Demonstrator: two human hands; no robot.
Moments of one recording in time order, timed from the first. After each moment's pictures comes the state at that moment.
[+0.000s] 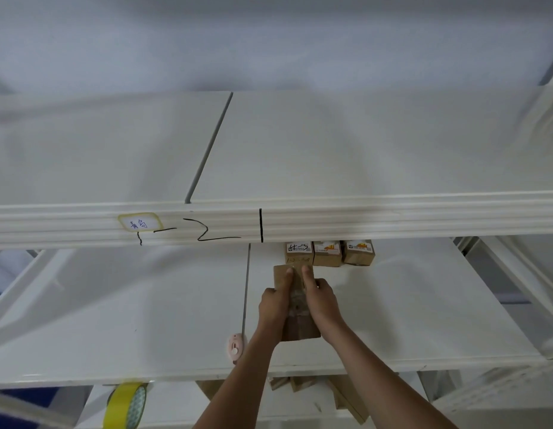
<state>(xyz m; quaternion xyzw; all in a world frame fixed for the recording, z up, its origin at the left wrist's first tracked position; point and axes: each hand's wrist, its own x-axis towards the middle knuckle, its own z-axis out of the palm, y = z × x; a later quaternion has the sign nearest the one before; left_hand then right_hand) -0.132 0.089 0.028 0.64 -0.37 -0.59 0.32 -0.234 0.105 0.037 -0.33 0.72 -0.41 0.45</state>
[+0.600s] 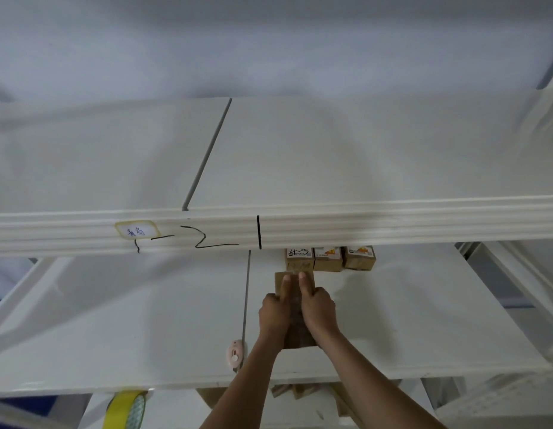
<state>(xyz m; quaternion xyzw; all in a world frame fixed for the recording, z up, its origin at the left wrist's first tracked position) -0.134 0.095 0.031 0.66 -0.44 -0.53 0.31 -0.224 0.102 0.032 -0.39 0.77 -0.35 0.36</state>
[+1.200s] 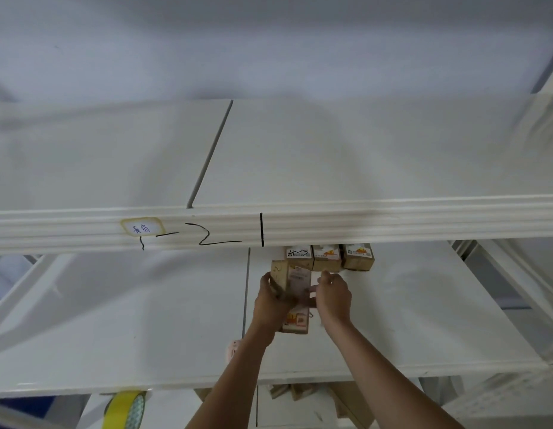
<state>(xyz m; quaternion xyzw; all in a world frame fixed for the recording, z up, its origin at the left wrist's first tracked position) -0.115 0.087 0.037 0.56 -0.52 -0.55 0.34 -0.243 0.091 0.042 -0.32 0.79 -0.43 0.30</state>
